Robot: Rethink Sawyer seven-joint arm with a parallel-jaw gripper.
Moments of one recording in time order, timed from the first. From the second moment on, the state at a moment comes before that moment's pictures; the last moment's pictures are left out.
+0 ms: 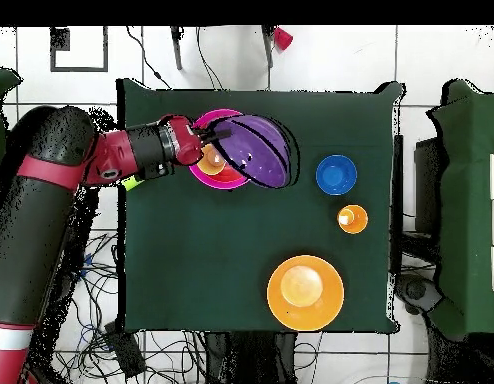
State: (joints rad) arm 0.51 0.12 -1.25 0.74 -0.06 1.02 2.85
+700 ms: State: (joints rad) arm 0.50 0.07 -1.20 0.74 -0.06 1.02 2.90
